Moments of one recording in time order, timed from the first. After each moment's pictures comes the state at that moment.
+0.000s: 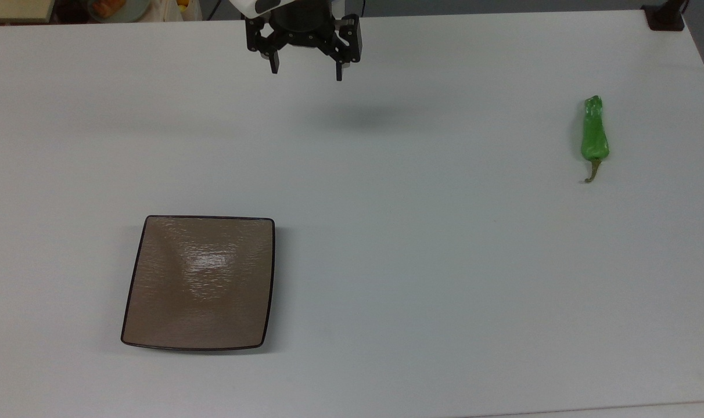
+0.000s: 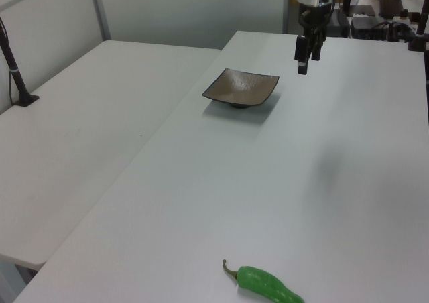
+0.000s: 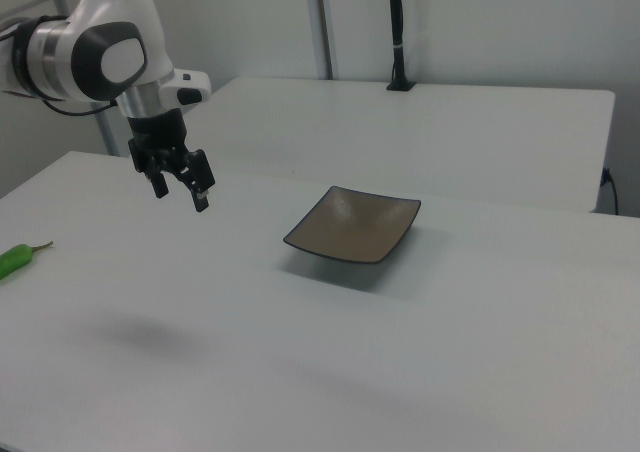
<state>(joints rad) 0.12 0.05 0.03 -1.76 0.00 1.83 0.19</state>
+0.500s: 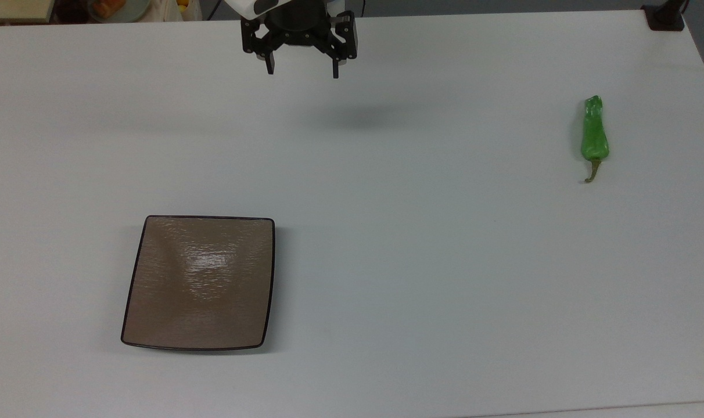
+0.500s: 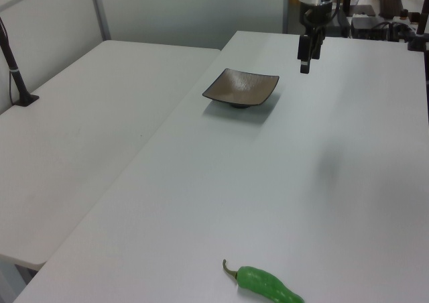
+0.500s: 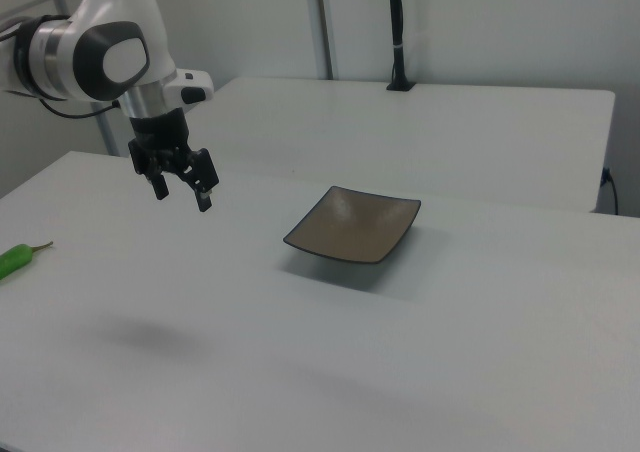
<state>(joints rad) 0.11 0.05 0.03 -1.76 0.00 1.83 0.12</state>
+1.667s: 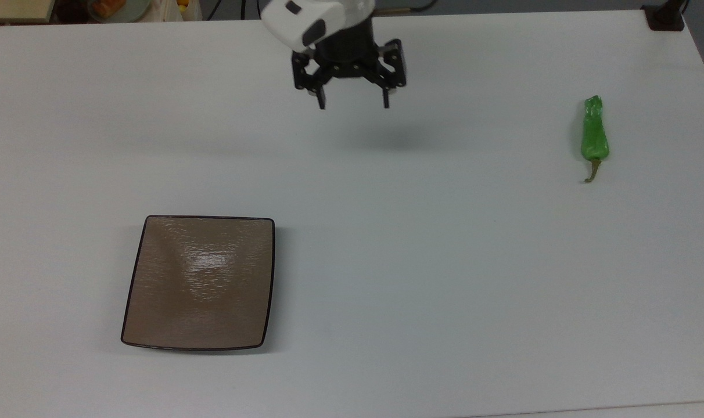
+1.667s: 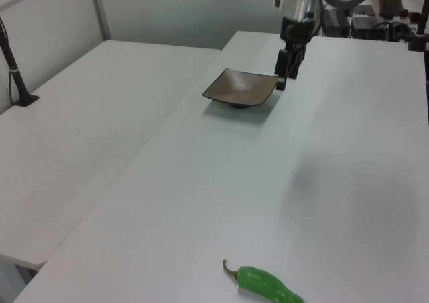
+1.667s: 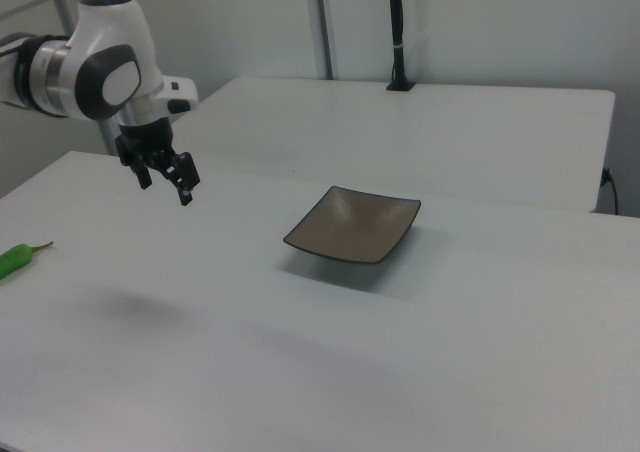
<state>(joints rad) 0.11 0.13 0.11 -1.76 0.10 2.01 0.18</state>
